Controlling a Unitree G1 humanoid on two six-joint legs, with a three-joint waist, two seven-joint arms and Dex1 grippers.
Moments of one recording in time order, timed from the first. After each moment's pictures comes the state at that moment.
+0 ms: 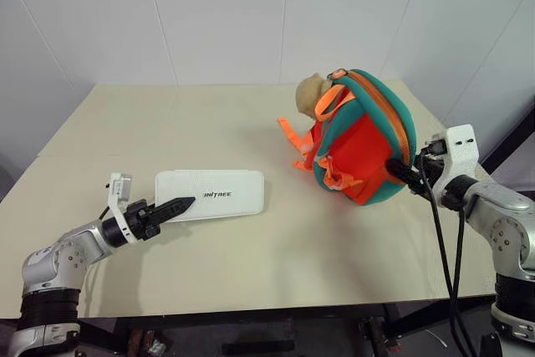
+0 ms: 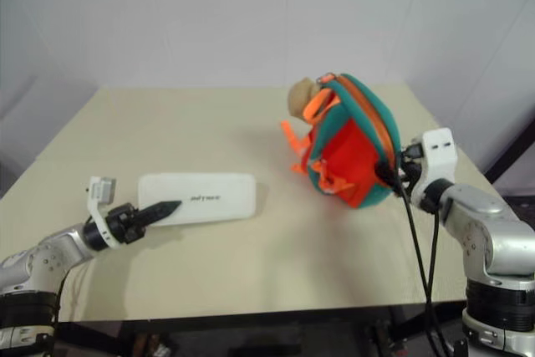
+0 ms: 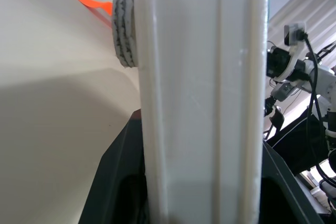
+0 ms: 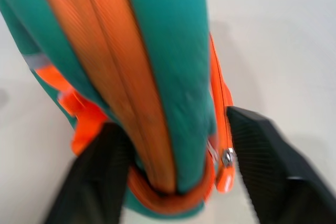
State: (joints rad) left arm -0.45 0.67 0.33 0.28 -0.78 0.77 -1.05; right arm -0.53 -0.66 -0.36 -0.21 0.40 0.94 0.44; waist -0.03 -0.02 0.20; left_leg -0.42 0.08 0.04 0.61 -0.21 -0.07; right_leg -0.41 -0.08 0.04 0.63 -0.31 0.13
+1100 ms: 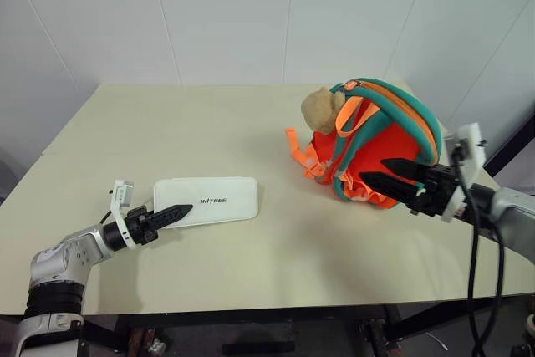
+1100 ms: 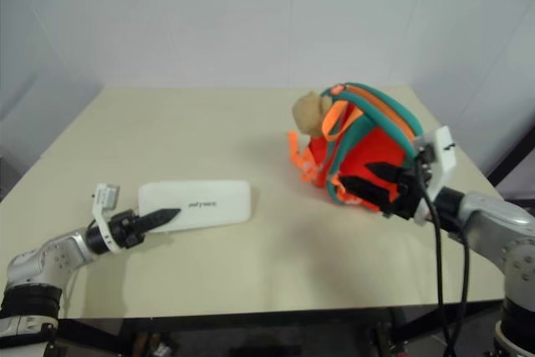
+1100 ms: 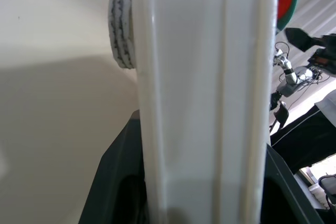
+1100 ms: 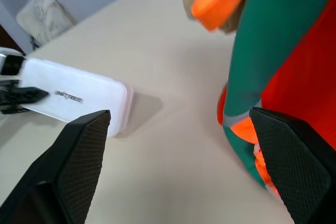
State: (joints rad) left arm -0.49 0.68 0.29 0.45 -0.67 0.70 -1.15; right arm -0.50 -0.73 -0.43 -0.38 0.95 1.11 0.51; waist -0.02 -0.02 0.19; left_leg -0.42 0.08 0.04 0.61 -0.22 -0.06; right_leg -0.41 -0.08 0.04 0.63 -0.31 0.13
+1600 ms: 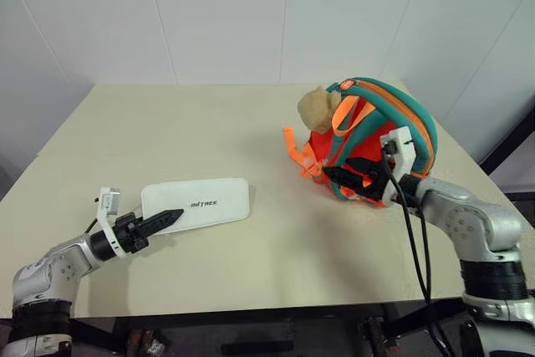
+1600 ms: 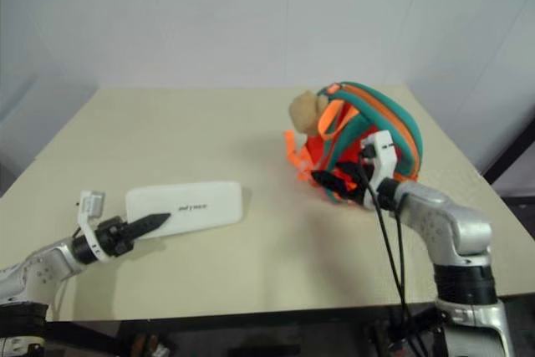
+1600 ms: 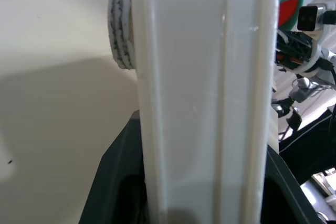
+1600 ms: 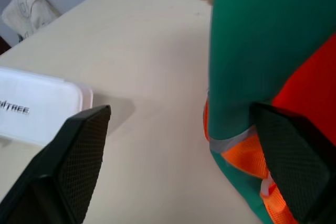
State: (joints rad) left arm -0.37 0.68 0.38 0.32 -0.71 0.73 -1.09; right arm -0.70 -0.55 -0.14 0.01 0.68 0.82 0.56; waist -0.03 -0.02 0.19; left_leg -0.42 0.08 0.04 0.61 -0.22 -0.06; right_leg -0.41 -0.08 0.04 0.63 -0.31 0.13
